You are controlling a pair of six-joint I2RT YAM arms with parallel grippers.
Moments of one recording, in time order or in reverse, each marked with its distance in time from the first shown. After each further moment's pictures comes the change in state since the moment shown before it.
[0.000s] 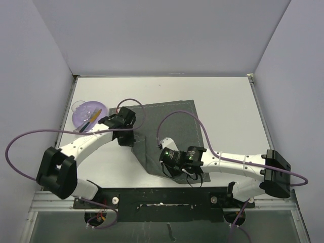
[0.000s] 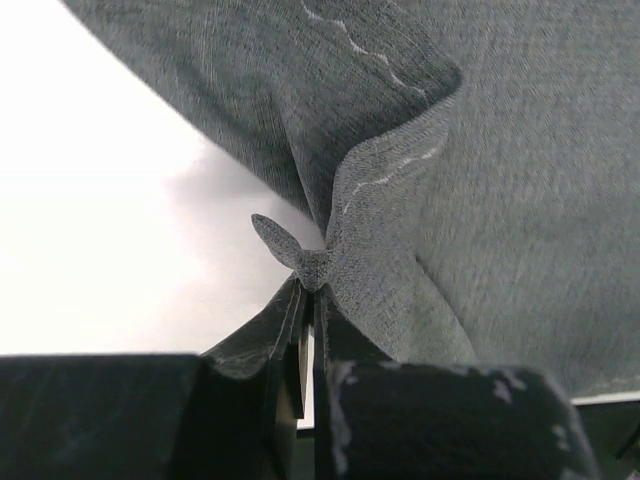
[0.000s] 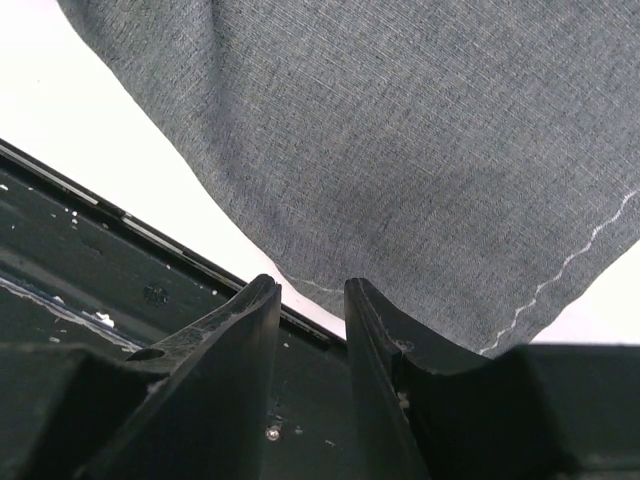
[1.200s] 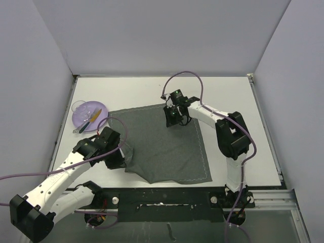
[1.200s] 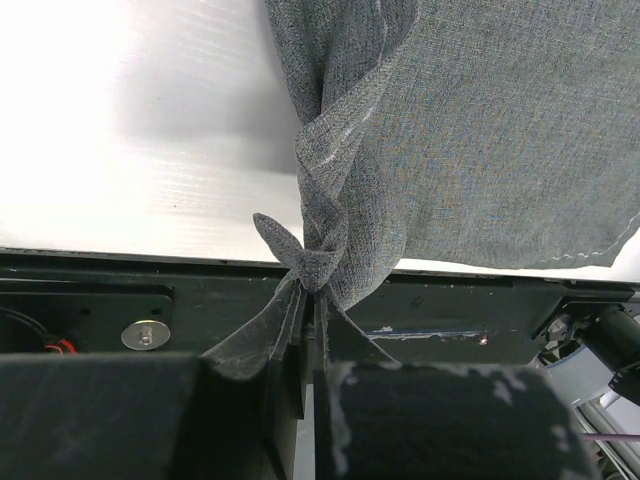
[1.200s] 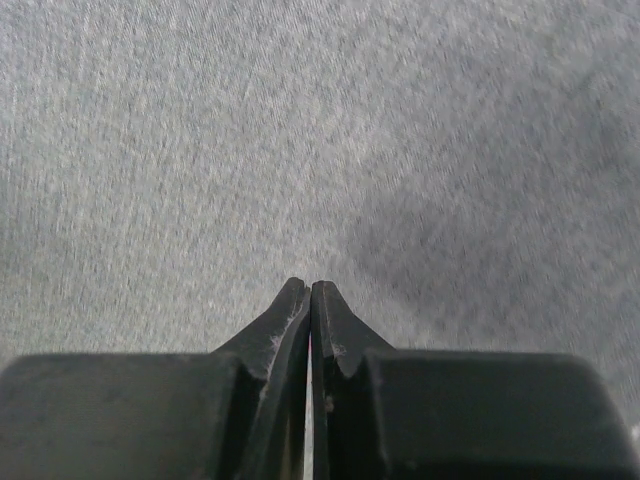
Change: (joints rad) left arm -0.060 -0.552 -0.216 -0.323 0.109 -0.326; right arm -0.690 0.610 0.515 0.250 -0.479 -0.430
